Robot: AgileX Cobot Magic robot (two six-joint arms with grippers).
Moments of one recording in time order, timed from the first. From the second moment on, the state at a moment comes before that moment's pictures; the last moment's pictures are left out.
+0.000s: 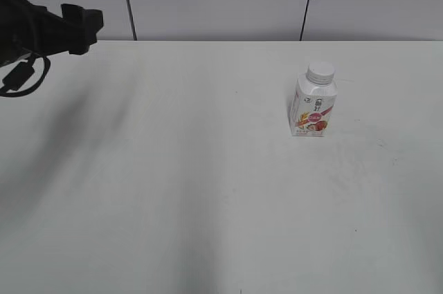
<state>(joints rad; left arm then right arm) -0.26 1.49 -0.70 0.03 -0.43 -0.04 -0.08 -0.01 -0.51 0.15 1.11 -0.27</state>
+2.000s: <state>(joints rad) -0.42 2.40 -1.48 1.30 -1.11 -0.82 -0.08 -0.01 -0.51 0.15 1.11 -0.27</state>
